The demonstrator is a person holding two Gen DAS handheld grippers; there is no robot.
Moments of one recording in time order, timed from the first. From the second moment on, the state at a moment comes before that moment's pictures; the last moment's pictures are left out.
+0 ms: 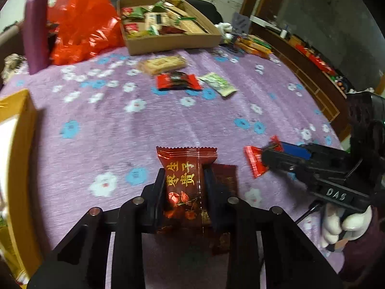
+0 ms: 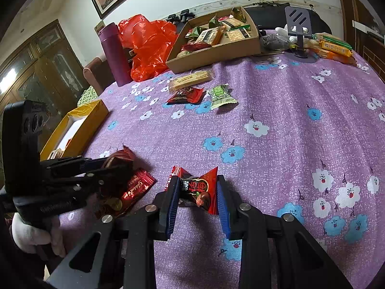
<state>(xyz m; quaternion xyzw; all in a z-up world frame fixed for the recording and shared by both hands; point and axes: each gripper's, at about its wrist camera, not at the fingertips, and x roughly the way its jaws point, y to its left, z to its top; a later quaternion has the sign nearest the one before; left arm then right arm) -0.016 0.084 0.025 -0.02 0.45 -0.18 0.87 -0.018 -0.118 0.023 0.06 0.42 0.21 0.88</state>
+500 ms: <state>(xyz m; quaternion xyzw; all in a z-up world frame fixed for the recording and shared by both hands) -0.102 0.217 0.086 -0.21 0.34 -0.13 0.91 -0.033 -0.115 0.040 0.07 0.40 0.19 0.89</state>
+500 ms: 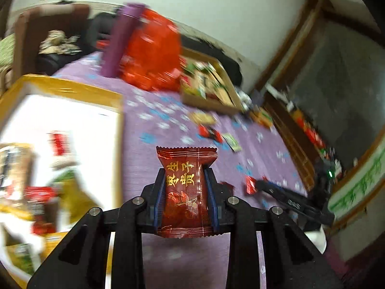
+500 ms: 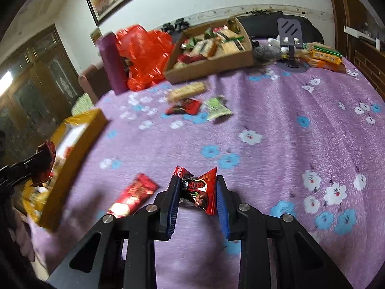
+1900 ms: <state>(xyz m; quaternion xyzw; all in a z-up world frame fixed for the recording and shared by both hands) -0.150 0.358 0.059 -0.26 0.30 0.02 0.92 -0.057 0.204 0.063 -0.06 0.42 0.38 0.82</state>
